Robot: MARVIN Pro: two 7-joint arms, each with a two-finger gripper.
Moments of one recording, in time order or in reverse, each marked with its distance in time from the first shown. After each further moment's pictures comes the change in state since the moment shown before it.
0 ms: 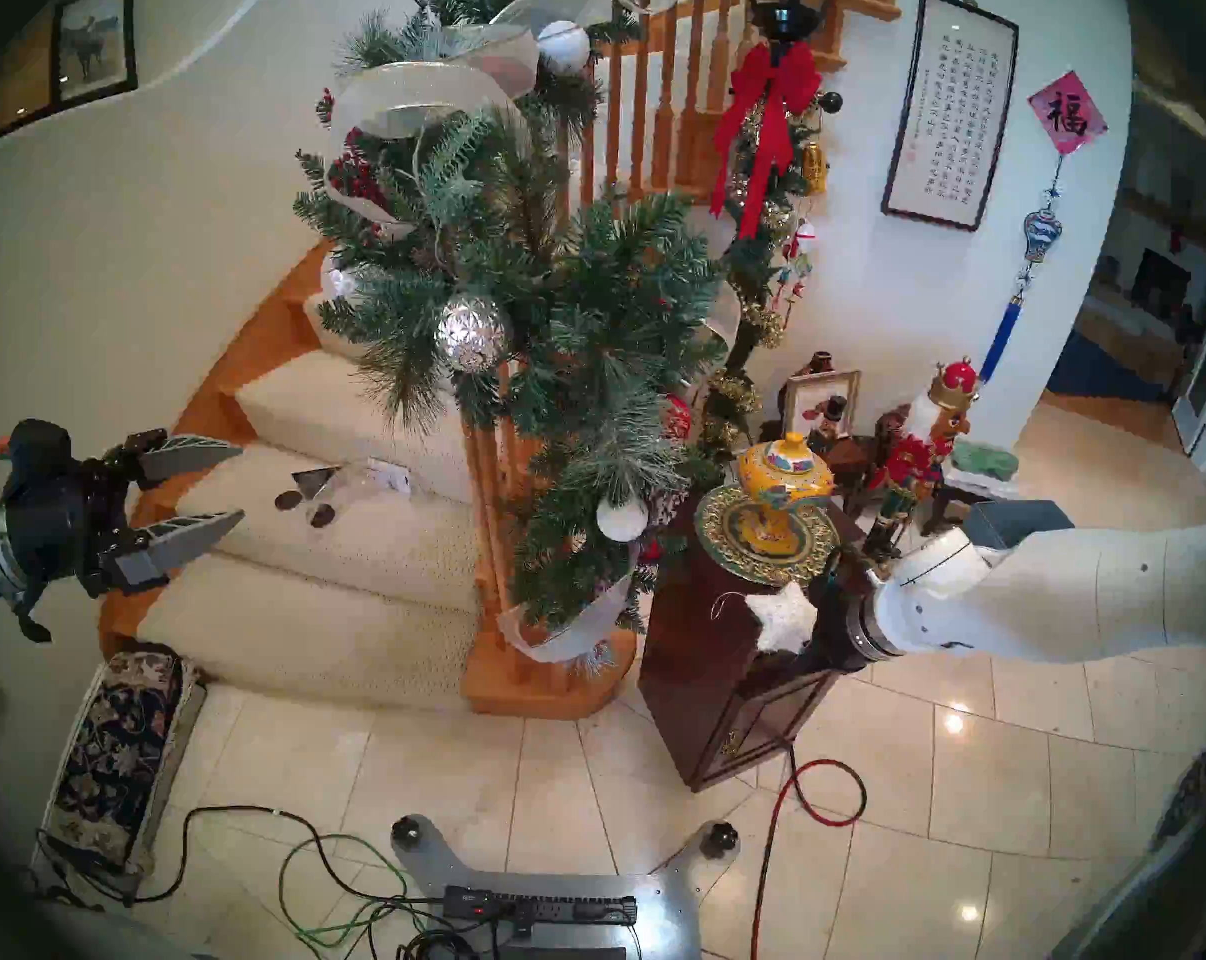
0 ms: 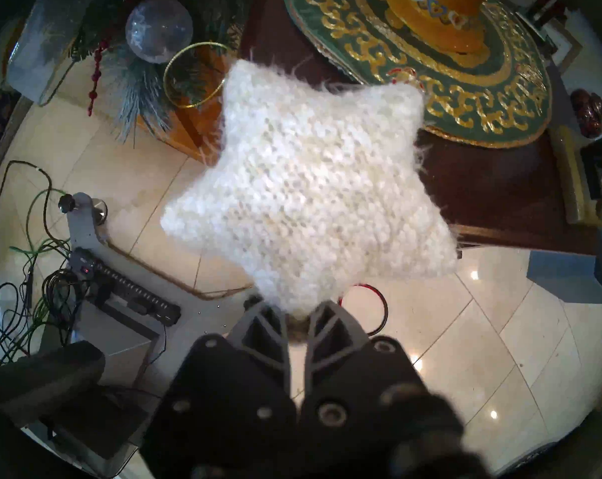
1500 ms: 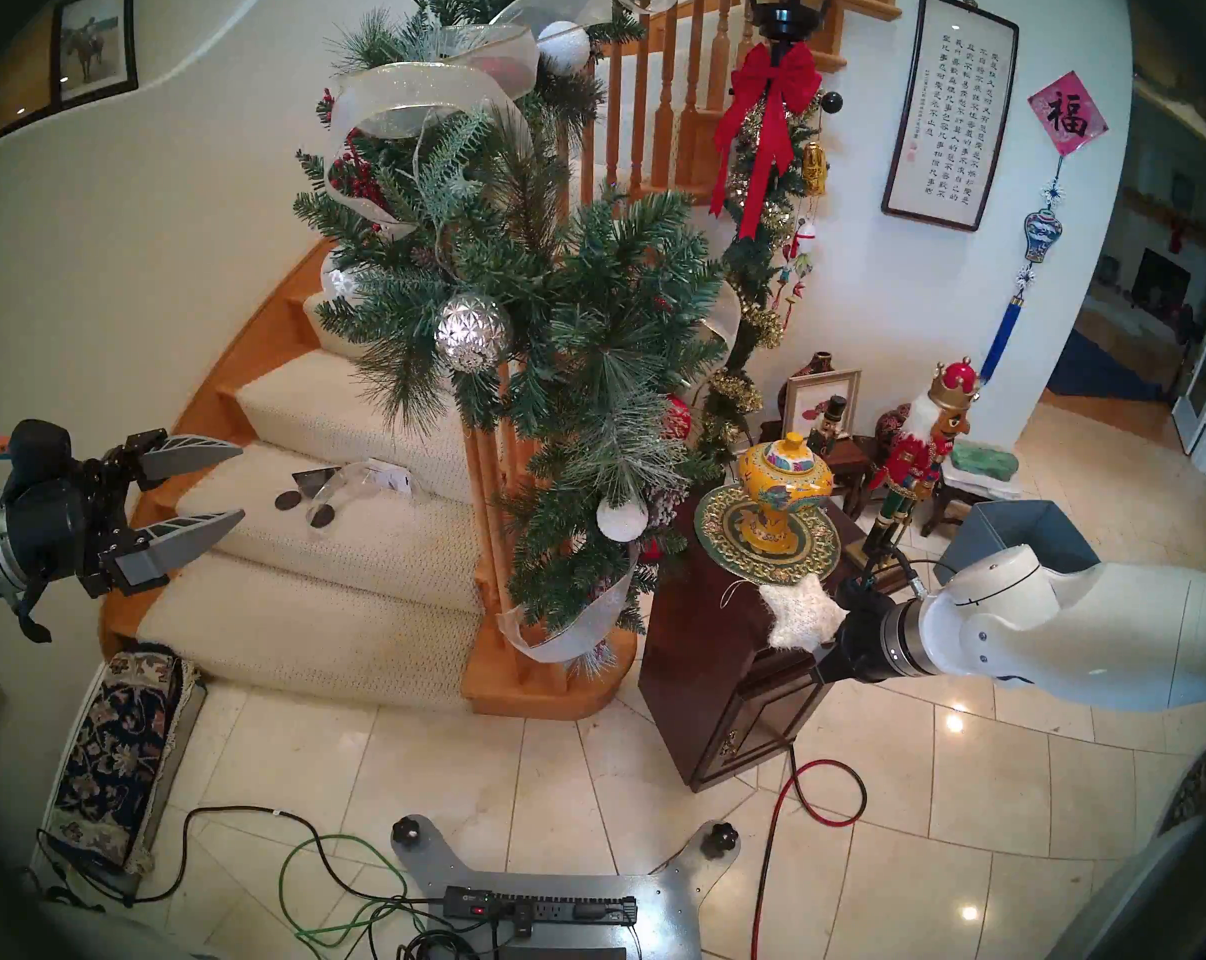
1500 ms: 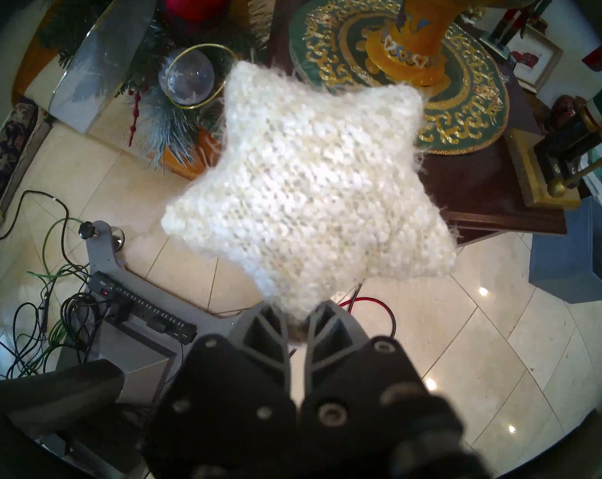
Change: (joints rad) left arm 0.000 0.000 0.000 0.000 0.000 0.000 0.000; right arm 0.287 0.259 -0.186 -0.234 -0.102 0.012 -0.020
